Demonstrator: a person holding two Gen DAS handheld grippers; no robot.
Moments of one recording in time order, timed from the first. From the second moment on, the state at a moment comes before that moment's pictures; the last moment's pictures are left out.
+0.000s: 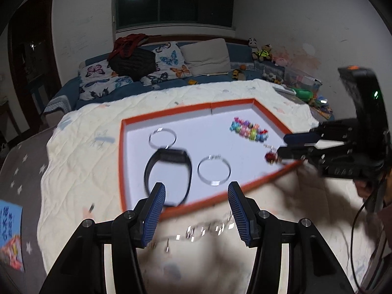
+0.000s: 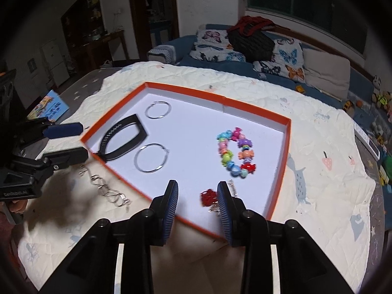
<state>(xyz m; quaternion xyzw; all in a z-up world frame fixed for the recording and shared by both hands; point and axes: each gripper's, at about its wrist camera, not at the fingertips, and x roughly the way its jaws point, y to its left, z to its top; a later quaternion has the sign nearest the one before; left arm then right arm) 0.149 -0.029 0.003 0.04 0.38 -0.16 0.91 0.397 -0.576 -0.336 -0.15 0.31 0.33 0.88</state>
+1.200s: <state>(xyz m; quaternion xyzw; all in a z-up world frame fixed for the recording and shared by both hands) 0.100 0.011 -0.044 0.00 0.42 -0.13 0.90 0.368 -0.518 -0.382 -0.25 0.34 0.40 0.82</state>
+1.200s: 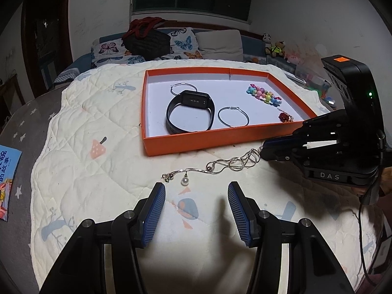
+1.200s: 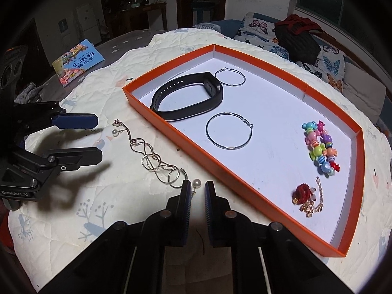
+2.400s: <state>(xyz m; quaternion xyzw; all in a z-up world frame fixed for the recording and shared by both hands) 0.127 0.013 -0.056 -0.01 0.44 -0.15 0.88 0.361 -0.531 -0.383 -0.22 0.34 0.40 0.82</state>
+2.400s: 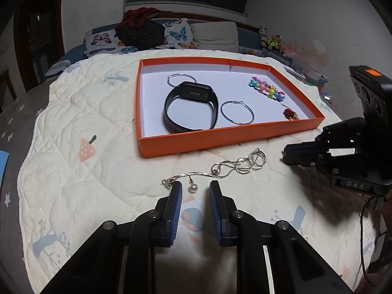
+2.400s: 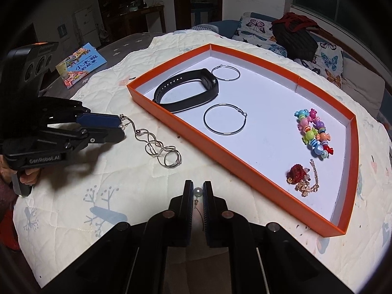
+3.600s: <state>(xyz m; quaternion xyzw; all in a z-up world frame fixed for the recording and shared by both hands) 0.110 0.022 -0.044 -0.02 0.43 -0.14 0.89 0.365 -0.553 -0.351 -0.17 0.31 0.39 0.85</state>
